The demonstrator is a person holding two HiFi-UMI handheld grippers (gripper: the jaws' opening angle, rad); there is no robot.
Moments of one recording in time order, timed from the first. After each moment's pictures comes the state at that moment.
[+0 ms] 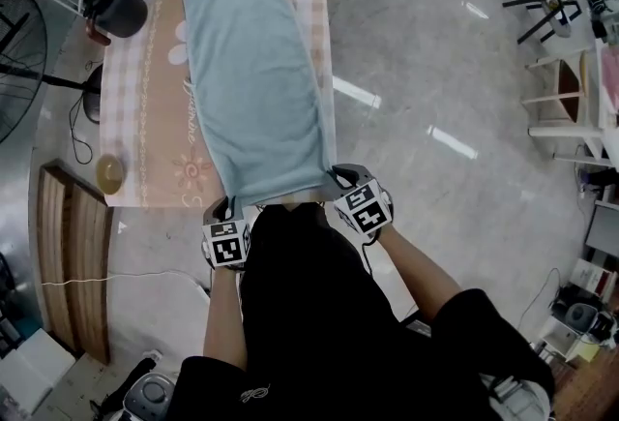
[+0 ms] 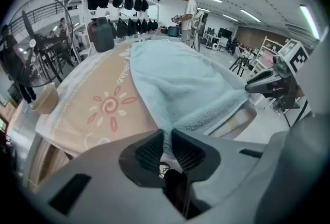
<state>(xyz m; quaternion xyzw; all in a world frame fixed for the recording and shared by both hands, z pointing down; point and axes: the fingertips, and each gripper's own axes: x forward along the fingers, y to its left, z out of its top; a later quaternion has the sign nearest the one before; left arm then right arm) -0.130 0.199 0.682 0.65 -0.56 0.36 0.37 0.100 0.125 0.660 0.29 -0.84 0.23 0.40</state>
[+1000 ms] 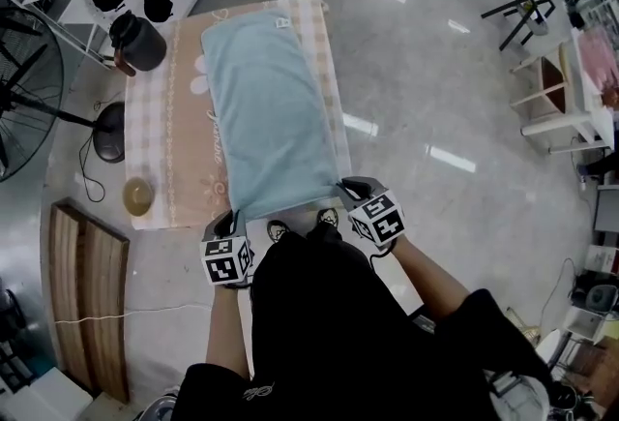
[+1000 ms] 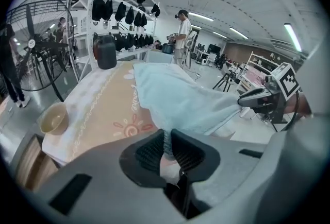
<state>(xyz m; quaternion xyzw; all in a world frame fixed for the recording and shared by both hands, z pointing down) -0.178 0.193 0.587 0.71 -0.54 0.29 0.34 0.064 0.144 0.577 0.35 -0.84 0.25 0.35</state>
